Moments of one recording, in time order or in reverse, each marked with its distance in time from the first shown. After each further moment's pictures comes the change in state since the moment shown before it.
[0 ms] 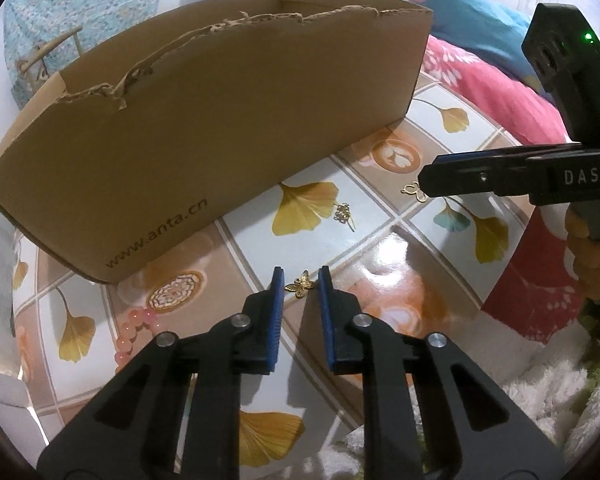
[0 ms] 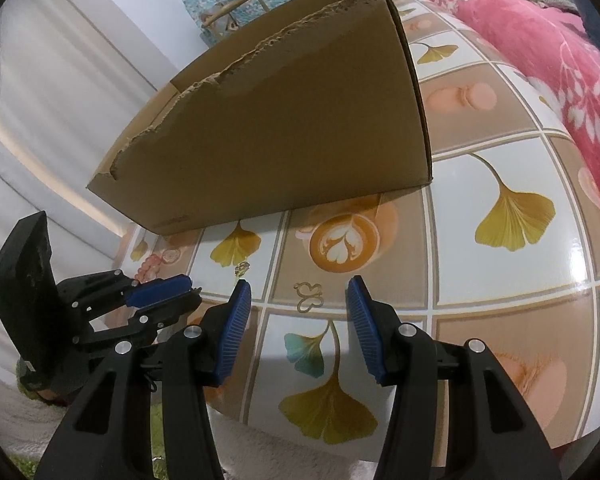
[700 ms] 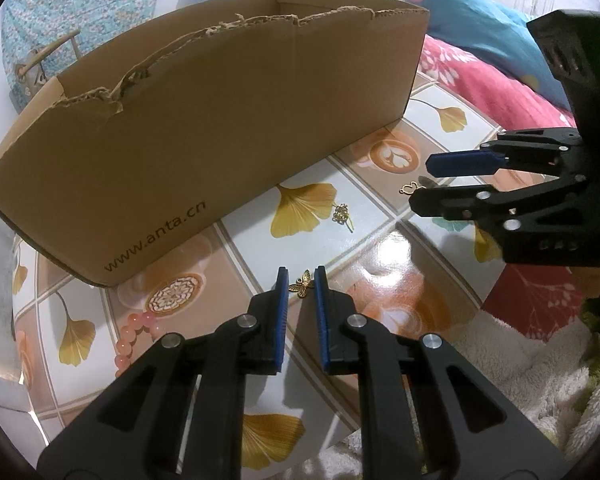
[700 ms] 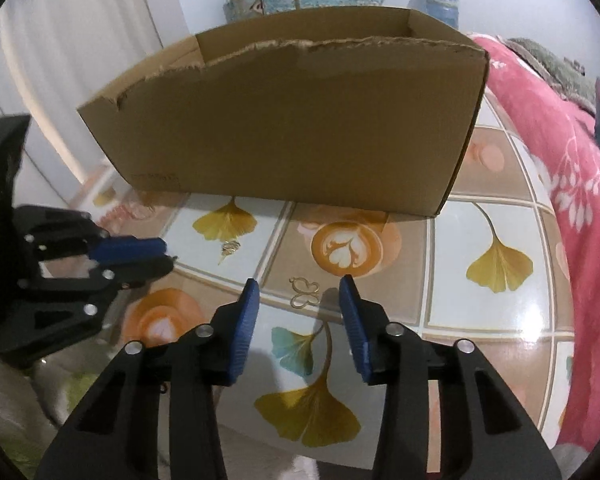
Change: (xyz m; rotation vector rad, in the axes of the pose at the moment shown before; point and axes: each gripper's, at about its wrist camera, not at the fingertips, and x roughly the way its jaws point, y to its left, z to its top) left arm -0.001 -0.001 0.001 0.013 -0.003 0.002; right arm 0.011 0.033 -0.007 -0.290 -0.002 -0.230
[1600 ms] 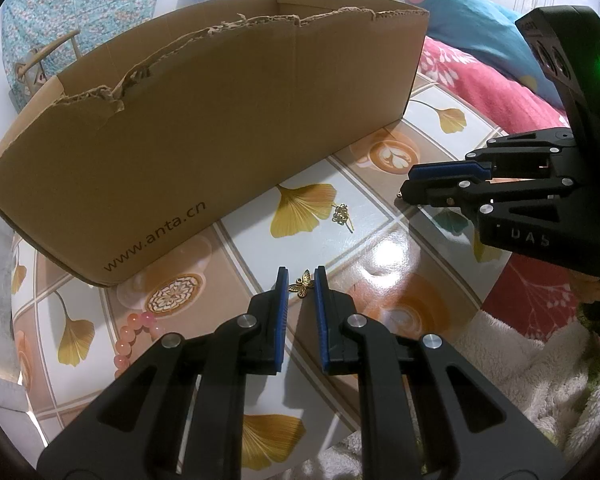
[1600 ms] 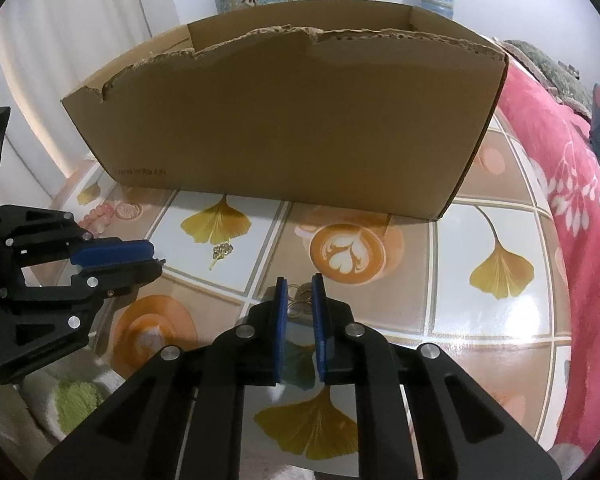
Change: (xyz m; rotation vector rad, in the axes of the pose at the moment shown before) left arm -0.001 0.001 0.001 -0.002 -0.003 -0.004; right arm 0.008 0.011 0.005 -0.002 0.014 -0.041
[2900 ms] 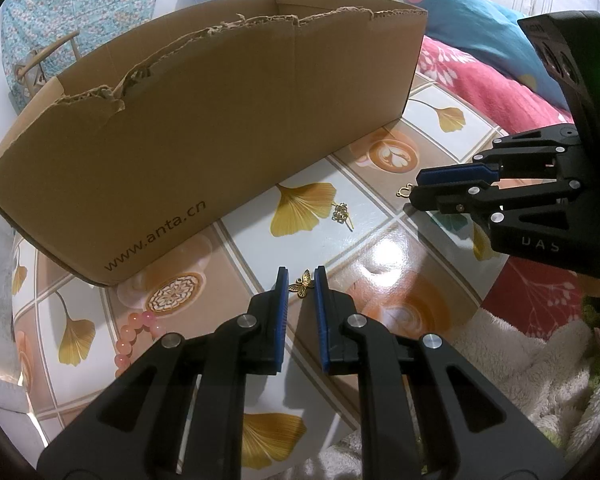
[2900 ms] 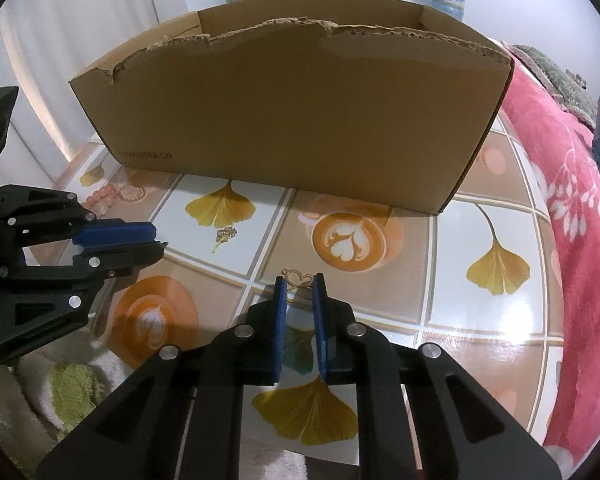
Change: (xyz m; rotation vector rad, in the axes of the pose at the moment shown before) left arm -0.001 -0.001 0.000 0.004 -0.003 0.003; right arm 0.000 0.011 -0.003 -0.046 0.036 -0.008
